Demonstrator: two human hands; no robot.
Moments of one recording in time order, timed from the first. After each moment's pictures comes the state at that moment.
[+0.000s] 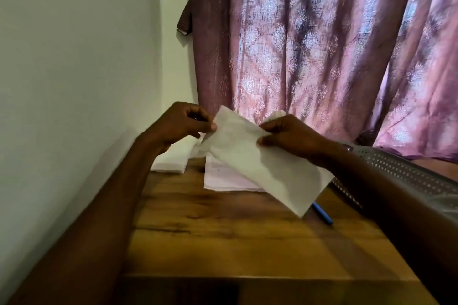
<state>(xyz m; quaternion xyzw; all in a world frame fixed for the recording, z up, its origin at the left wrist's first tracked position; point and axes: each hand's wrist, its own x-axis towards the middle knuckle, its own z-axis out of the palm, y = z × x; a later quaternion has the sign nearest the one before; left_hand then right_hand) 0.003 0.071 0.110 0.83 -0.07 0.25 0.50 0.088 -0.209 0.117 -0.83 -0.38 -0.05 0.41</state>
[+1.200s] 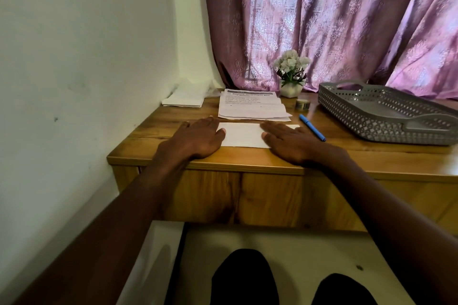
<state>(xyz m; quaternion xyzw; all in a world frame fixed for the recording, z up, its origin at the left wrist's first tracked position) -0.091 -0.002 -0.017 0.99 0.11 0.04 0.06 0.022 -0.237 -0.021 -0.93 -0.37 0.02 0.05</state>
